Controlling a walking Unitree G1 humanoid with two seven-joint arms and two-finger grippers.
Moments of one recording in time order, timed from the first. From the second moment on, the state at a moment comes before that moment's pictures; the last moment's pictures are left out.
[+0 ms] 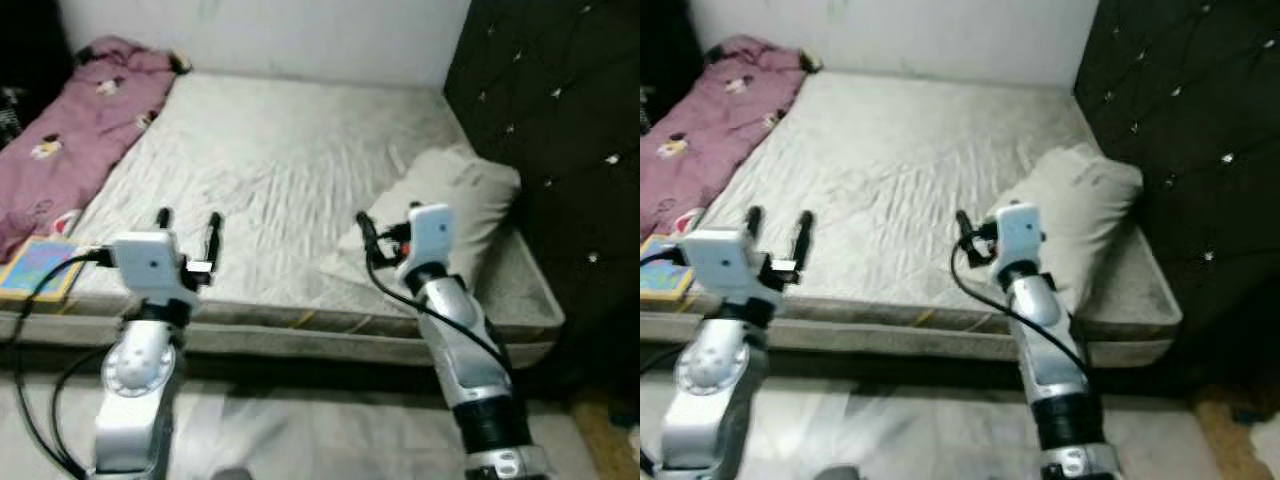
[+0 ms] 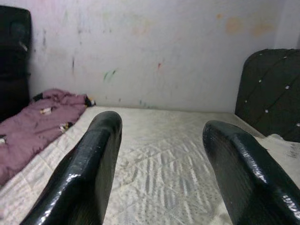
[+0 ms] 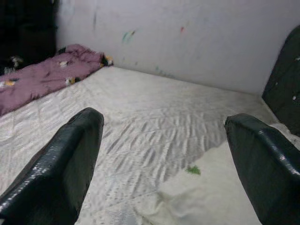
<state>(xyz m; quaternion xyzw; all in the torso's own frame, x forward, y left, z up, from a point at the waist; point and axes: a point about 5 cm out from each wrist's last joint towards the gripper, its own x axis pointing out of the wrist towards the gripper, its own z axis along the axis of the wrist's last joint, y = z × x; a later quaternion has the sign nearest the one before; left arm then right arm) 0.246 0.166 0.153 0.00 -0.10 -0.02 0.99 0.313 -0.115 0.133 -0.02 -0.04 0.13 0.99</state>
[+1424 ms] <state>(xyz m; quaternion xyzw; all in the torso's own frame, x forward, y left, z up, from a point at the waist) 0.246 0.168 0.142 -0.02 -0.09 0.02 1.00 0.323 -0.118 0.128 -0.03 -0.03 0.12 0.99</state>
